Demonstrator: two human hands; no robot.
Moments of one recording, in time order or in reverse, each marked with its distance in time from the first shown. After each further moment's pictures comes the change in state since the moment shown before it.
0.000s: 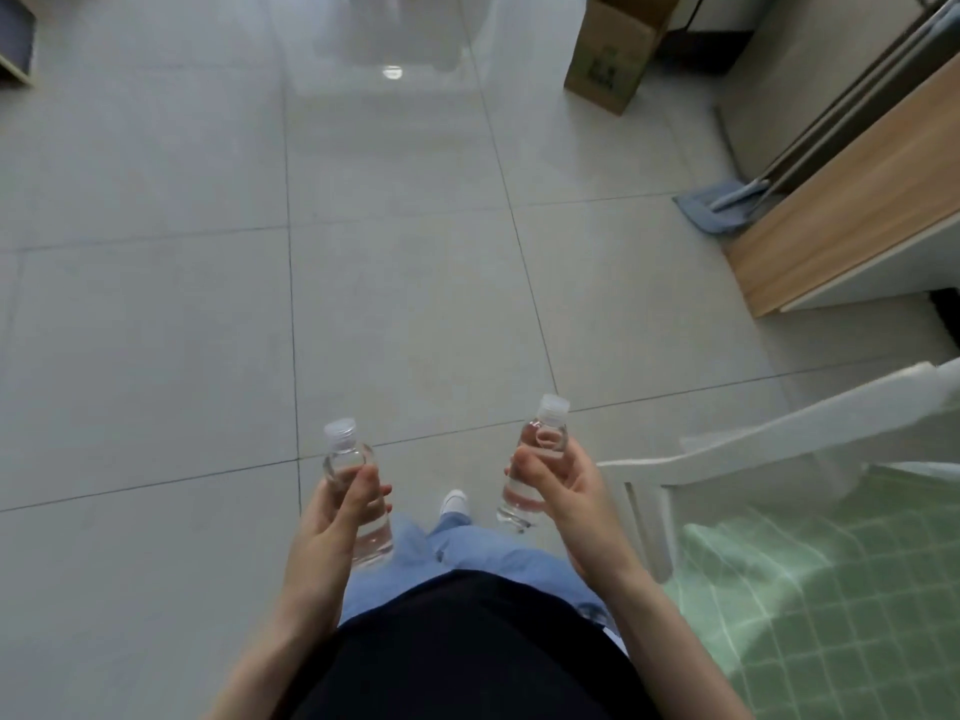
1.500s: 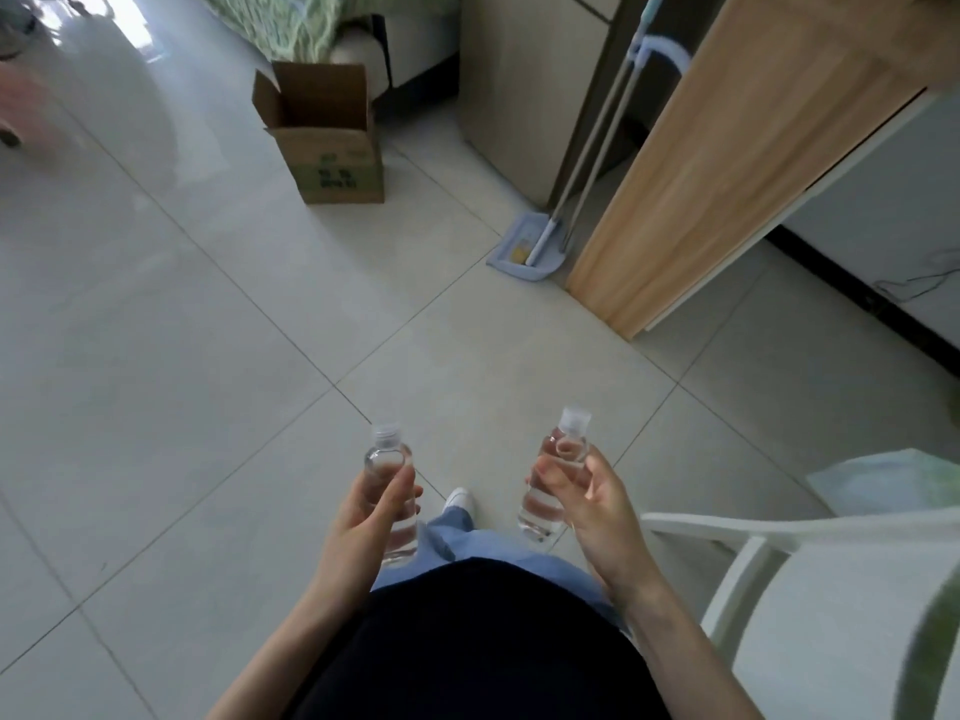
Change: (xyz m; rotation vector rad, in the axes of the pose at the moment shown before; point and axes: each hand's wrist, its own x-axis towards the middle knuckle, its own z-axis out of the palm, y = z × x) left_hand 0.392 0.286 0.482 0.434 -0.595 -0.010; right_hand 0.398 -0.289 -0.224 0.249 0.591 -0.063
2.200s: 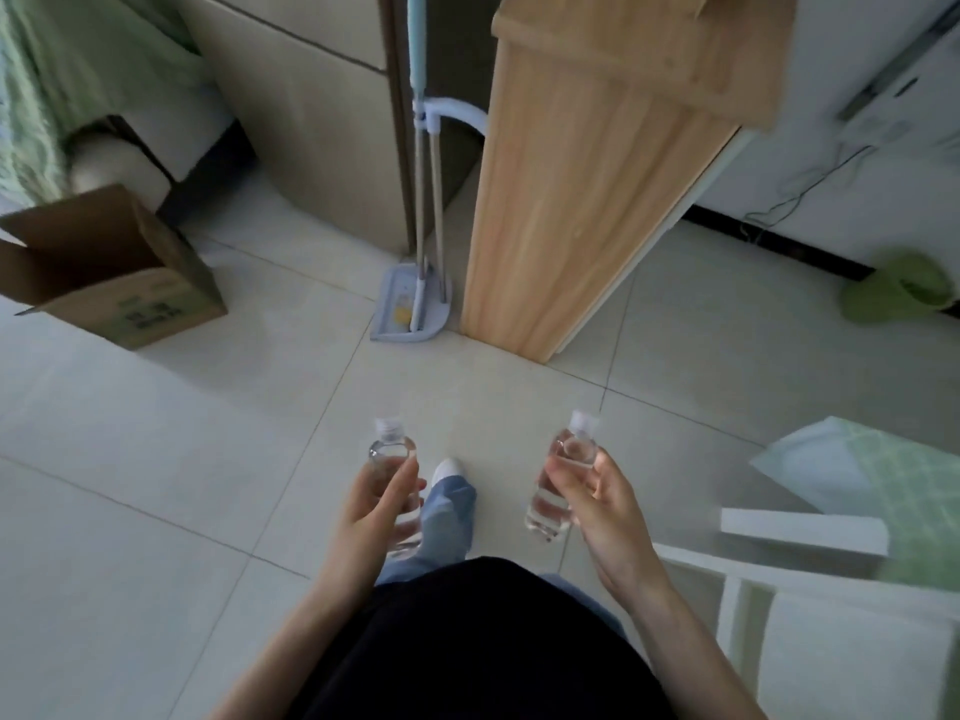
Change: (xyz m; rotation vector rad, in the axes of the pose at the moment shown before) left_hand 0.235 0.147 0.215 0.178 -0.318 -0.042; right_hand 0.210 -0.114 -0.118 0.199 0.425 0.033
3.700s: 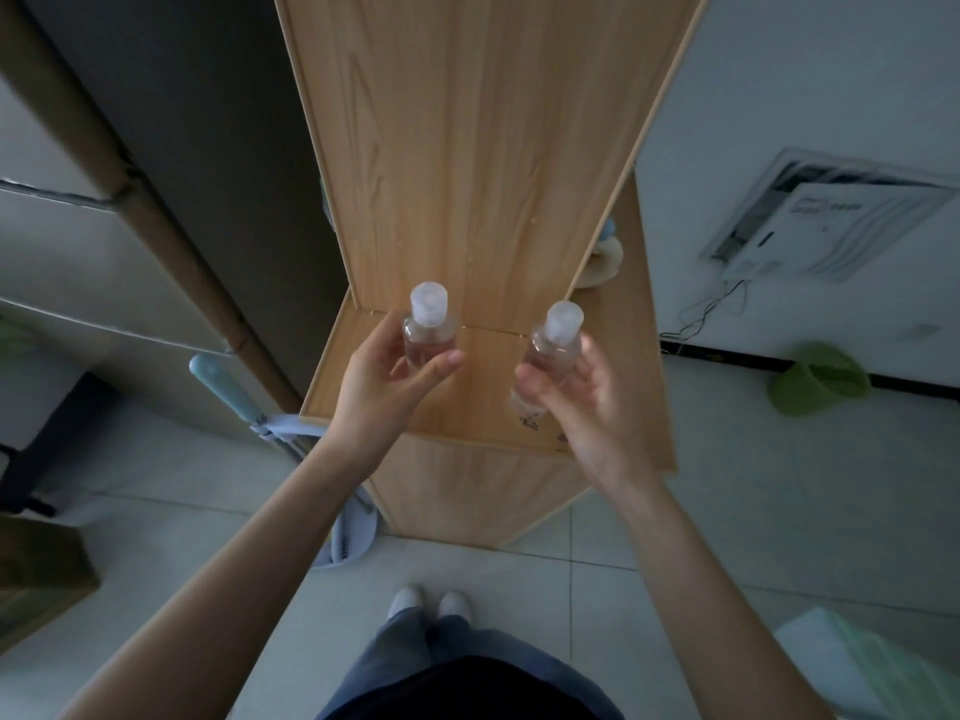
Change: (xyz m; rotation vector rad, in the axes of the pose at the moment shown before) left_hand 0.295 0.331 0.283 0.333 -0.368 0.691; right_hand 0.315 -0.334 -0.061 0.022 0.027 -0.592
